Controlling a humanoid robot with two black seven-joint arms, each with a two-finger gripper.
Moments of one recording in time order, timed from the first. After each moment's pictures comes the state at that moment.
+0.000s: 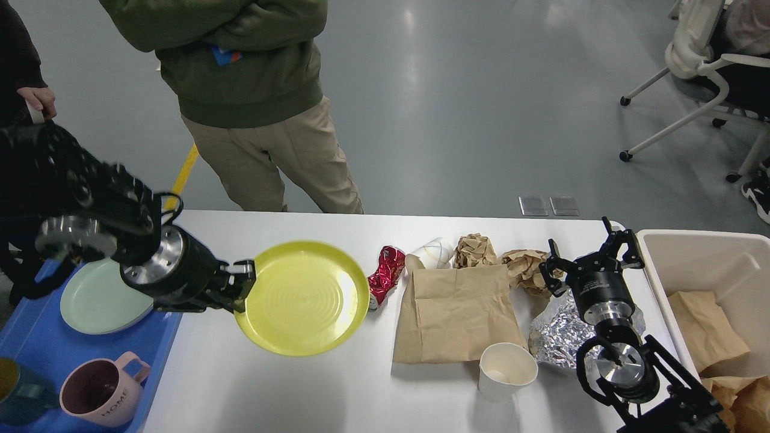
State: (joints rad) left arm -2.30 0.17 1.49 -1.76 -0.33 -0.45 -0.16; right arm 0.21 -0.12 1.24 0.95 -0.23 0.15 0.35
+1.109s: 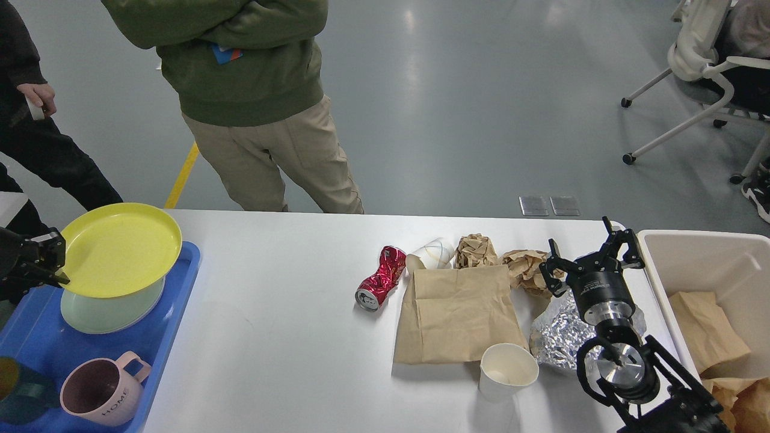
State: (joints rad) left arm -1.65 0.68 1.52 -0.95 -0.33 -0.58 -0.07; right arm 0.21 -0.13 1.24 0.95 -0.23 0.15 0.35
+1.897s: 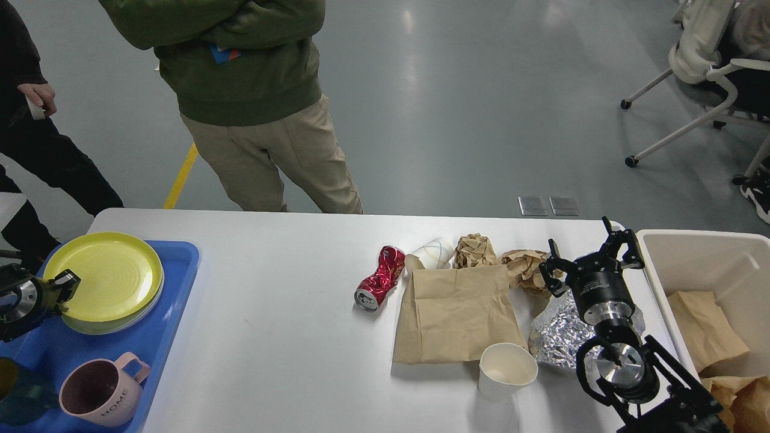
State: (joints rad) left arm -1.08 0.60 0.95 -0.54 -0.24 -0.26 0.19; right arm 0.21 -0.12 1.24 0.95 -0.23 0.15 0.35
